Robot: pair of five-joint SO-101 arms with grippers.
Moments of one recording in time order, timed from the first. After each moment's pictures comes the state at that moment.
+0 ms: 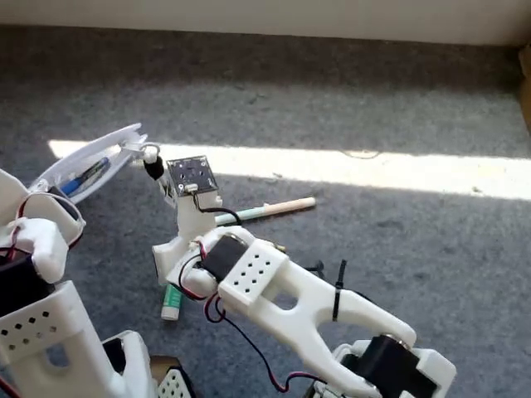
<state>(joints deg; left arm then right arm) -33.9 -55.0 32.8 72.6 19.3 -58.5 -11.6 27.9 49.0 -35.4</state>
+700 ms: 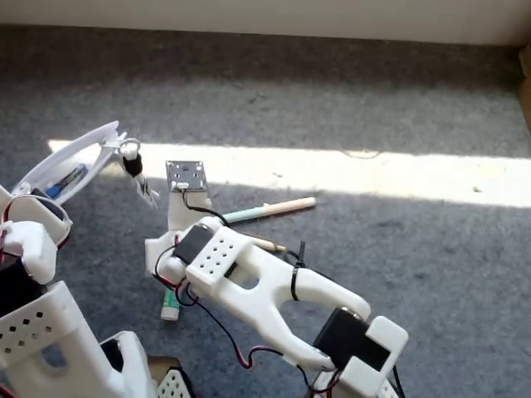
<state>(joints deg) -37.3 -54.9 32.8 71.5 20.4 -58.8 4.4 18.6 49.0 -45.4</state>
